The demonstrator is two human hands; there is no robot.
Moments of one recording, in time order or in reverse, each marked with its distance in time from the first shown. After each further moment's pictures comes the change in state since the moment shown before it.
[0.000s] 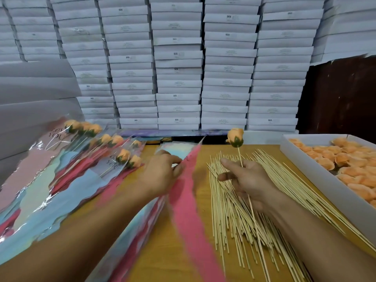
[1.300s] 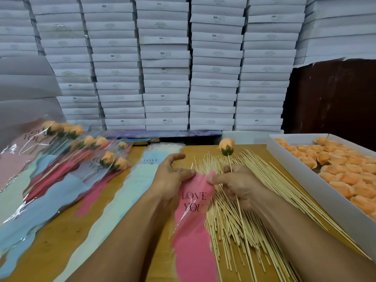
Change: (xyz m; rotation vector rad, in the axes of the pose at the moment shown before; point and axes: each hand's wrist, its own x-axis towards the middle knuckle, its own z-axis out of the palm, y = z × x) left_hand 0.003 0.049 0.043 -1.308 -0.020 -0.510; right_hand 0.010 0.009 -0.009 -0.023 0.027 0.138
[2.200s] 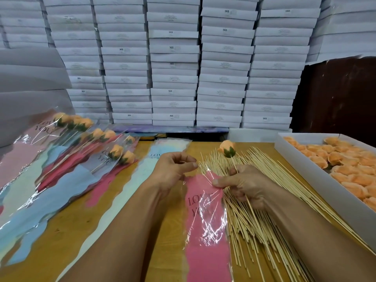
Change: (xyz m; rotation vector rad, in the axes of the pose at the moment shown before) left_hand 0.019 0.000 -0.030 0.225 -0.078 0.149; right_hand -0.007 -0.005 -0.001 -0.080 -0.154 0.096
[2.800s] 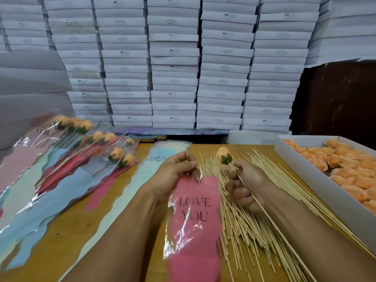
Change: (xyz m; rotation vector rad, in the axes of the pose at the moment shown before) left_hand -0.004 0.002 0.000 -0.293 -0.287 0.041; right_hand 0.010 -0.001 -0.008 0.228 0.027 0.112
